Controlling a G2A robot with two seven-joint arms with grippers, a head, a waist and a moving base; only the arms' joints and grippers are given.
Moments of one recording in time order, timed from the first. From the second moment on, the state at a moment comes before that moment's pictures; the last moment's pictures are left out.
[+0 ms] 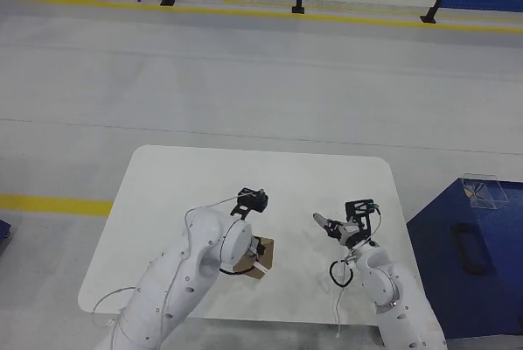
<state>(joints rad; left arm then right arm) 0.74 -1.46 -0.86 -1.50 1.07 0.28 -1.54 -1.31 -1.34 1.50 -1.44 -1.13 -0.25 0.22</state>
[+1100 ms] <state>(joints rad) 0.16 -1.87 -0.64 -0.50 0.78 0.42 -1.34 -1.31 -1.34 1.50 -1.44 -1.13 -0.25 0.22</state>
